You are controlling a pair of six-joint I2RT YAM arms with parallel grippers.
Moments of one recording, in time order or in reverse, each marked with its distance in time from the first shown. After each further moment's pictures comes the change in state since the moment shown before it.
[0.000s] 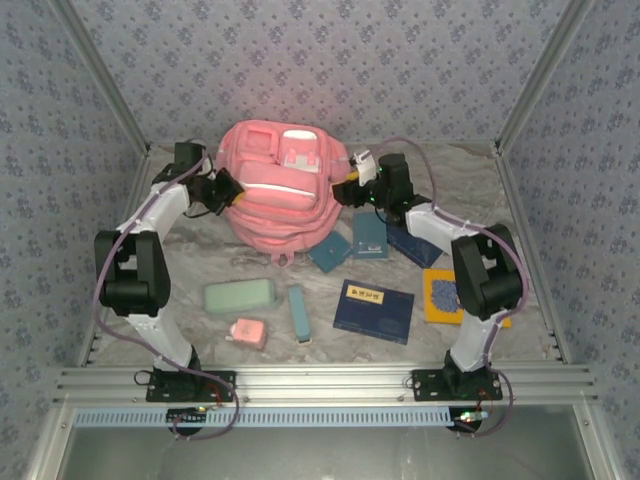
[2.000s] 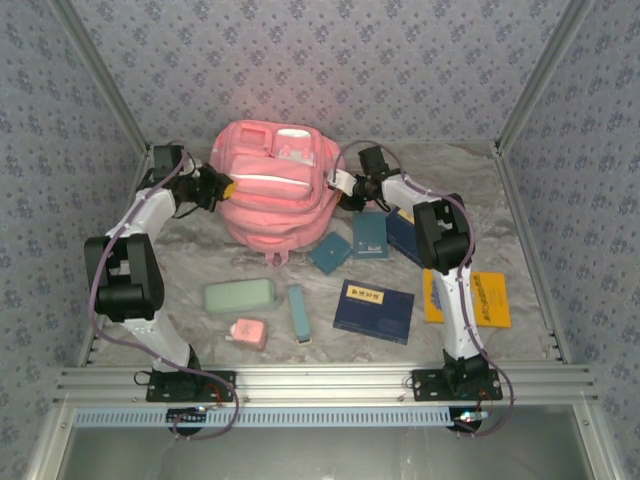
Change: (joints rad) left arm 0.097 -0.028 -0.066 0.155 0.193 -0.198; right arm -0.039 0.520 0.593 -0.588 0.030 -0.827
